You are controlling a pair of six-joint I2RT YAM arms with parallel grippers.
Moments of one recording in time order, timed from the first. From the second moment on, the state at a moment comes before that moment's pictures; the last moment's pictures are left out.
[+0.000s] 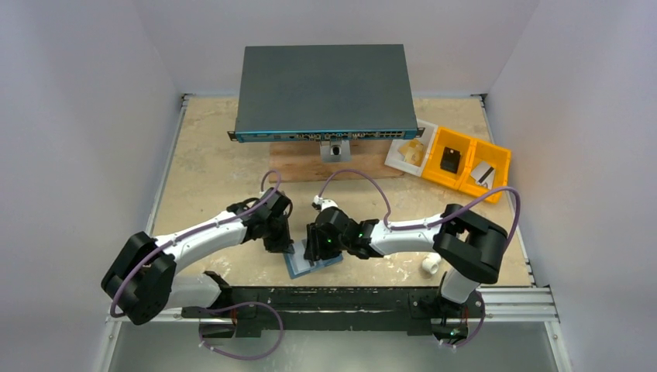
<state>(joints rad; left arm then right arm) -0.67 1.25 0.62 -0.56 0.10 -0.89 1.13 1.66 0.80 0.03 -0.01 0.85</state>
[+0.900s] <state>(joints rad) -0.67 1.39 0.67 -0.48 0.18 -0.88 0.92 1.65 0.44 0.64 -0.38 1.09</state>
